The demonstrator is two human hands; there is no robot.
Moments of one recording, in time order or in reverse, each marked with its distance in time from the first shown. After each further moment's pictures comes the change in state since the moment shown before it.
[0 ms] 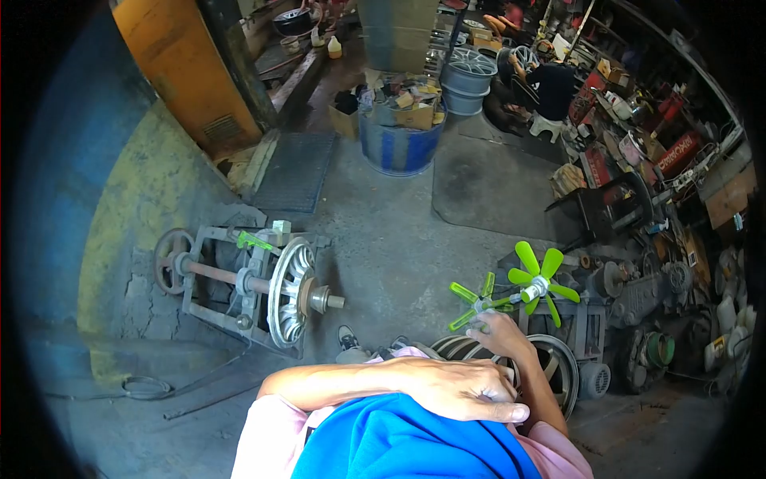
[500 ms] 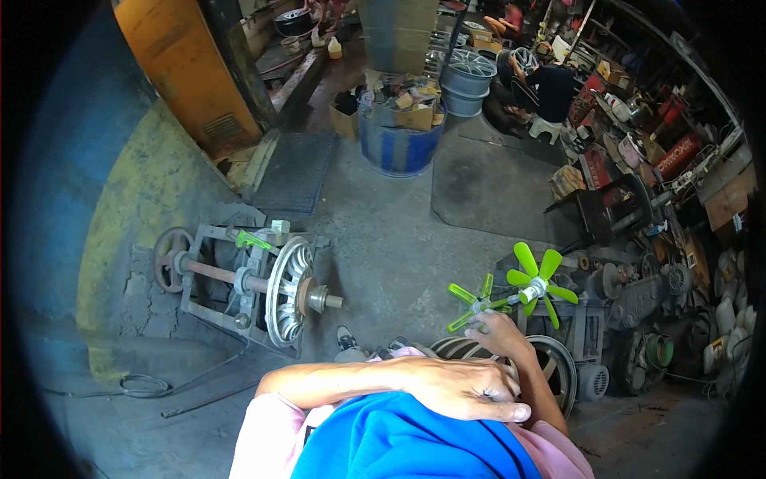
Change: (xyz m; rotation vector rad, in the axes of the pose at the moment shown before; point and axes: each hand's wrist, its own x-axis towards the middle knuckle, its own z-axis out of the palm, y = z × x) left_hand 0.006 0.003 0.001 0.022 0.009 -0.033; right_hand 0.000 0.008 0.001 -0.018 0.019 -0.032
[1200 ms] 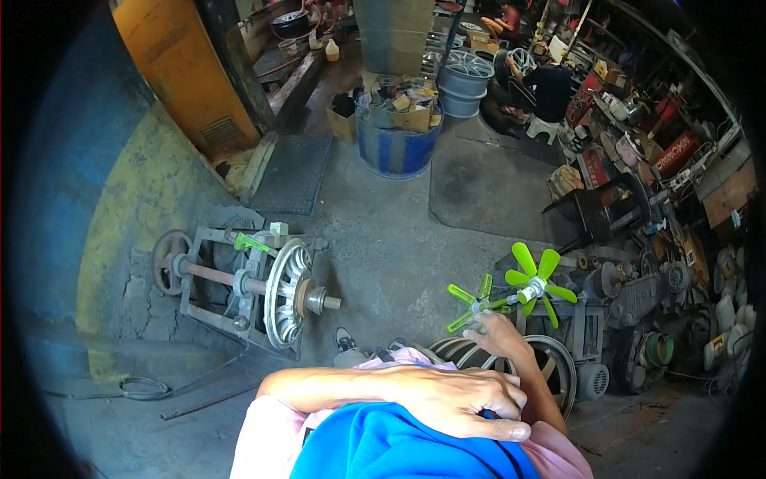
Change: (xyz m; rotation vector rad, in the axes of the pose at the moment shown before) left_hand 0.003 0.015 0.010 0.049 -0.021 0.080; right_hand 0.000 0.004 0.003 0.029 -0.037 0.044
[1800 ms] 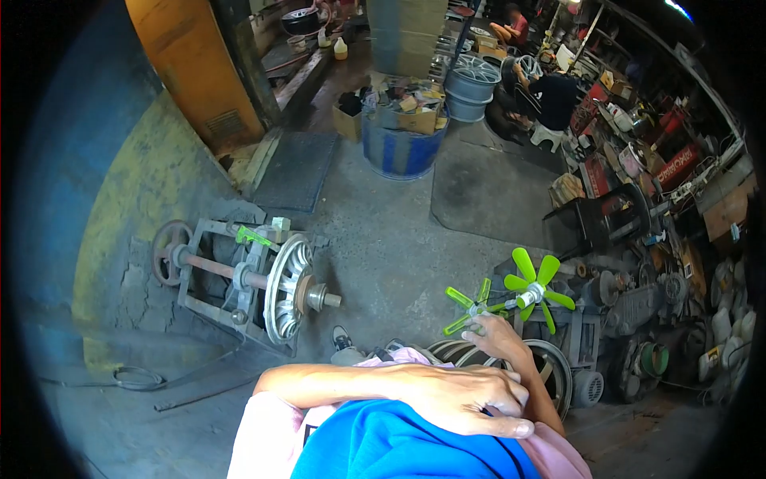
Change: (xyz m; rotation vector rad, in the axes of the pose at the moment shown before) left_hand -0.005 -0.003 0.004 0.059 0.062 -0.031; right_hand 0.002 -0.006 0.001 -0.038 -0.016 0.000
